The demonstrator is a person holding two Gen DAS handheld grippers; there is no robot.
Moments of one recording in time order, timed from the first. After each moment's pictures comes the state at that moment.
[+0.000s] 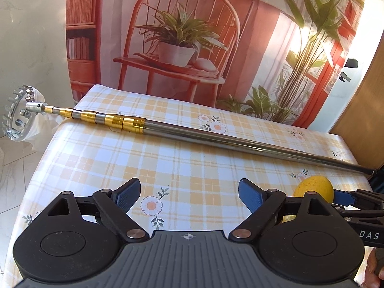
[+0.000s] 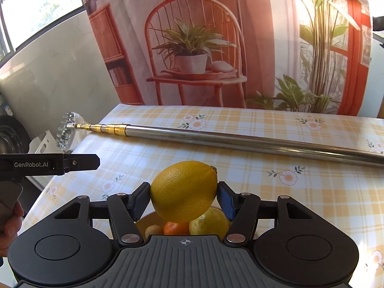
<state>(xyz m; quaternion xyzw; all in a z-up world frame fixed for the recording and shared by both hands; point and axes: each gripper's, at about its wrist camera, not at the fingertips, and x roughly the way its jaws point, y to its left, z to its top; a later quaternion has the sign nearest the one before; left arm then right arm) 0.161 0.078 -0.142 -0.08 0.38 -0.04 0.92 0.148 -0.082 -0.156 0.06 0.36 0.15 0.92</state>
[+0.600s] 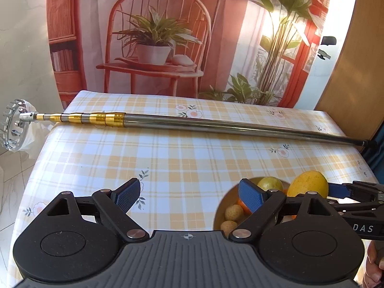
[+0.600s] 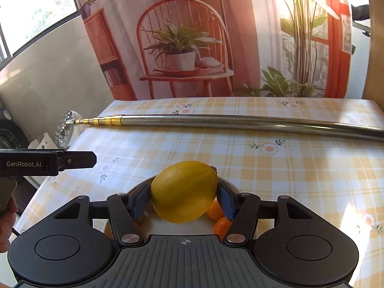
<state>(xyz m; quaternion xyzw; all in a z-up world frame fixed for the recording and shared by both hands) 0.122 0.051 -0.141 -0.02 0.37 -0.08 0.92 0.098 -0.105 -0.171 0.08 0.36 0.13 0.92</state>
